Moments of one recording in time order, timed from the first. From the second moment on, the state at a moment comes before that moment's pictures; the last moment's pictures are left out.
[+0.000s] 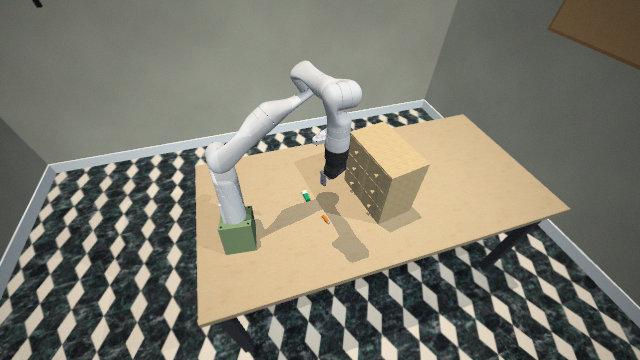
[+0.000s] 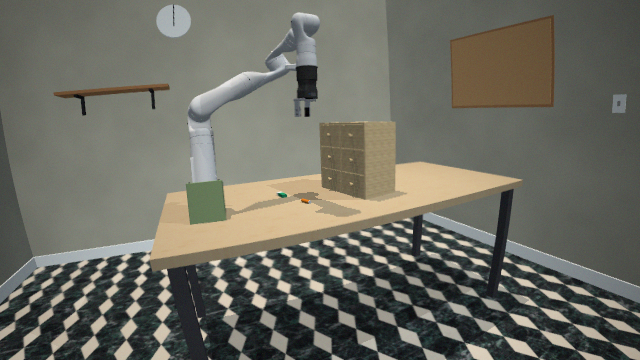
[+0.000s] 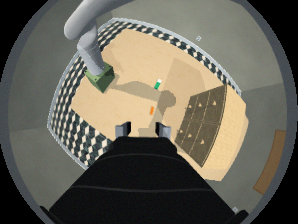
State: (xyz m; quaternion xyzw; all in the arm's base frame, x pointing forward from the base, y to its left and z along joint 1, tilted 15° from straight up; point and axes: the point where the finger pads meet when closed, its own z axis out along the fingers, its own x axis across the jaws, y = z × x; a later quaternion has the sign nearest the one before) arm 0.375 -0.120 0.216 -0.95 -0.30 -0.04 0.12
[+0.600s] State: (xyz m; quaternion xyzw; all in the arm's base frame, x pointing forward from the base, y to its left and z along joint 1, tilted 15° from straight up) arm 0.395 -0.105 0.172 -0.79 -0.60 -0.07 0.10
